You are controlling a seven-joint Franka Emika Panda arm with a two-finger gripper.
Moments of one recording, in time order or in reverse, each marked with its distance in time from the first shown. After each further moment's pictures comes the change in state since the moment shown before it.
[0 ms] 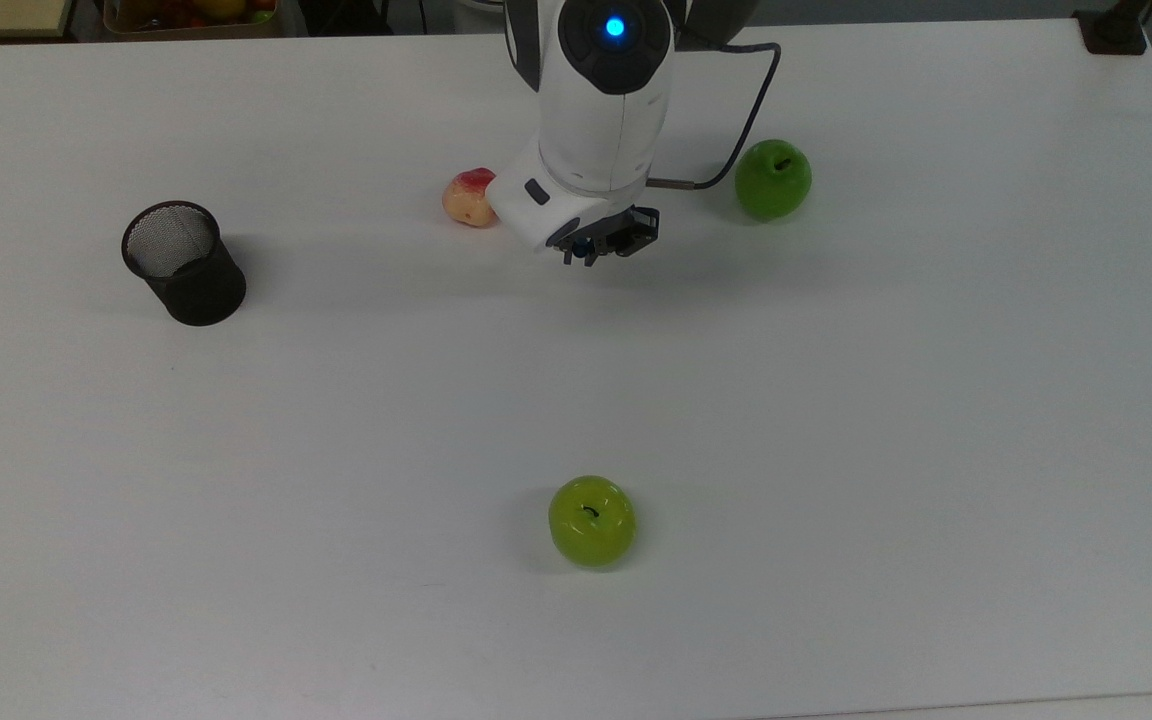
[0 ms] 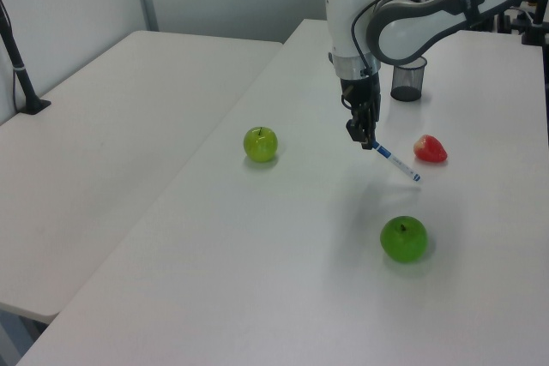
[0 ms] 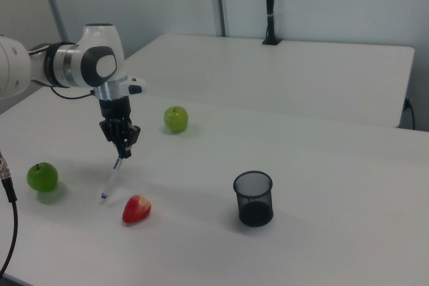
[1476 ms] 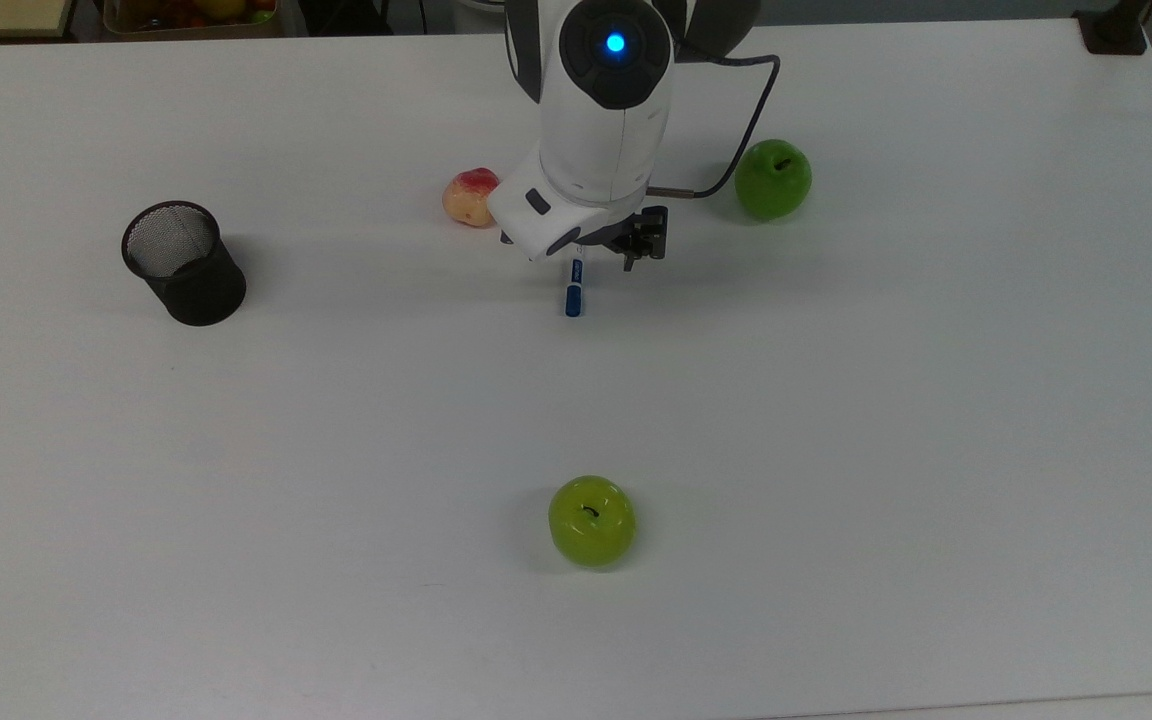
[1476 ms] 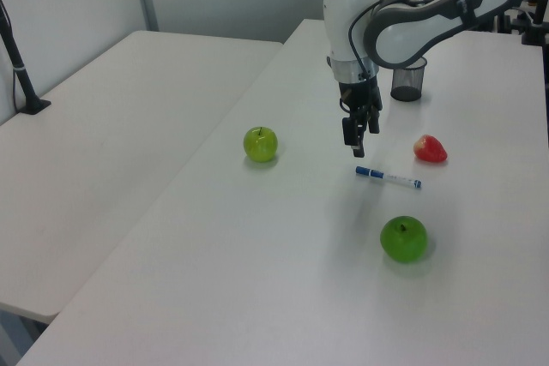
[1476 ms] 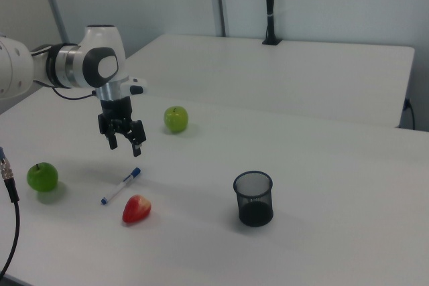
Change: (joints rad) arm 0.000 0.016 0.000 0.016 -0.002 0.000 0.000
